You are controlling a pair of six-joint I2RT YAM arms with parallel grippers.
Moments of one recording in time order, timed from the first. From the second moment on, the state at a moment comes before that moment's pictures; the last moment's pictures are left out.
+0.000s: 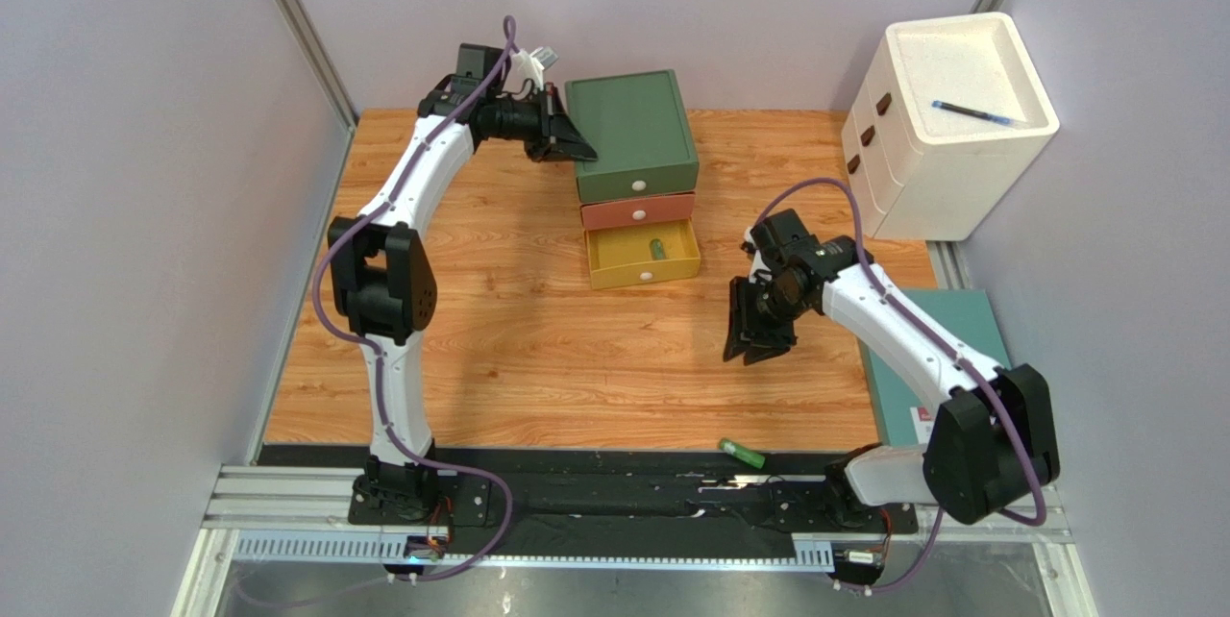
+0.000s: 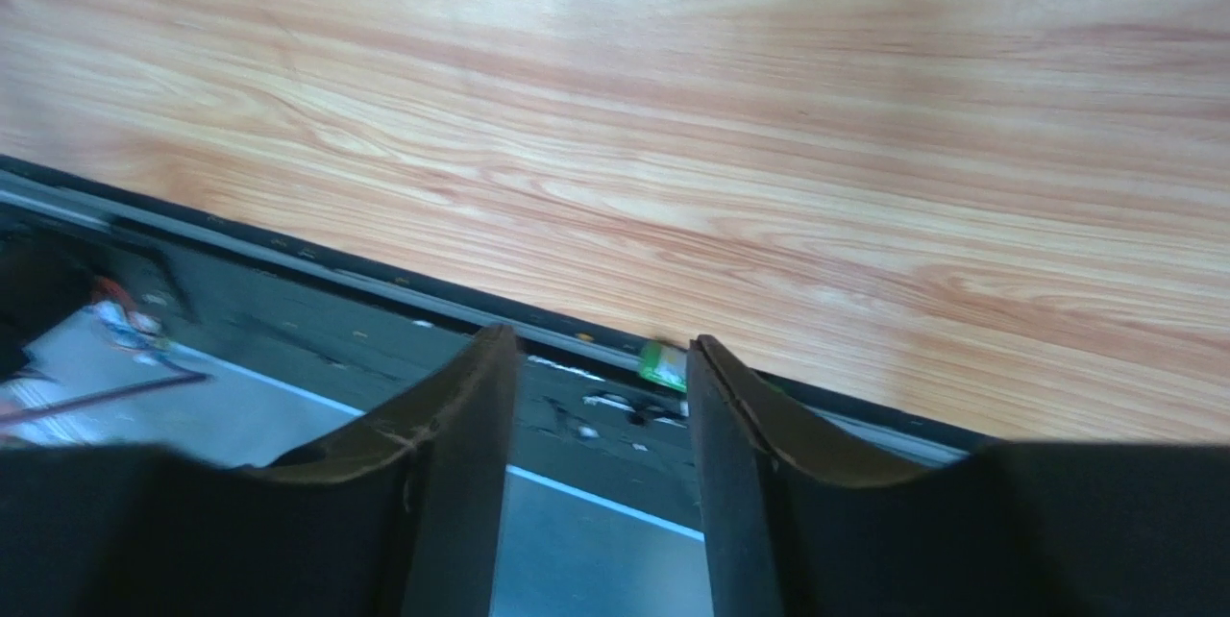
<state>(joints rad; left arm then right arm) -0.20 2.11 2.03 -0.68 0.91 -0.42 0.43 1.33 1.01 -0.96 -0.26 0.47</state>
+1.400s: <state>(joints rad) -0.96 1.73 1.47 -0.97 0.46 -0.07 0.02 1.33 1.26 -0.86 -0.36 0.59</state>
